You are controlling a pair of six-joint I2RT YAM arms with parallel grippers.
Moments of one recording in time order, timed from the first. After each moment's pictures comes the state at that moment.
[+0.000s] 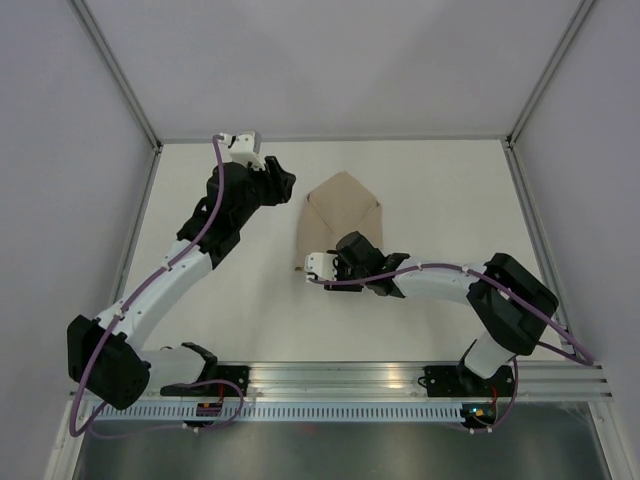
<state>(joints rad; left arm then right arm) -0.48 1.24 1.07 -0.03 -0.09 -0.35 0.87 1.62 0.84 -0.07 0.00 -0.72</state>
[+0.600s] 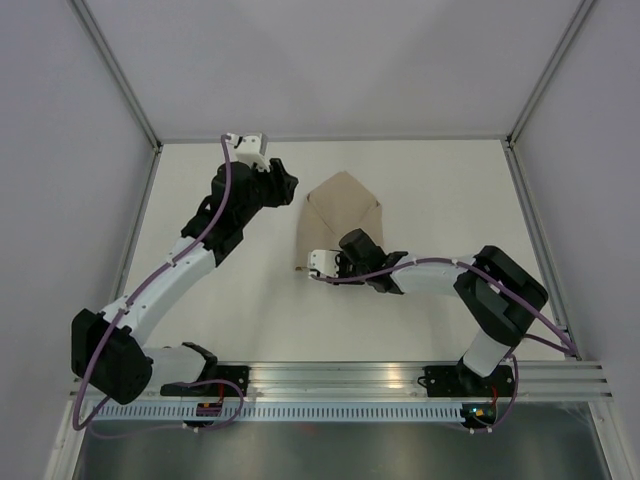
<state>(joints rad) -0.48 1.27 1.07 -0.03 -0.08 -0.31 0.83 1.69 0.82 0.04 0.00 -0.77</state>
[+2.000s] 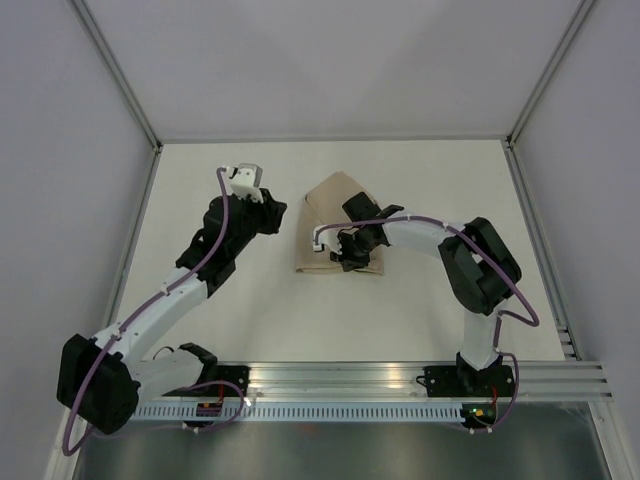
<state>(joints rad) -0.49 1.12 0.80 0.09 -0.04 -0.27 0.63 1.91 1.21 -0.50 -0.43 -0.90</state>
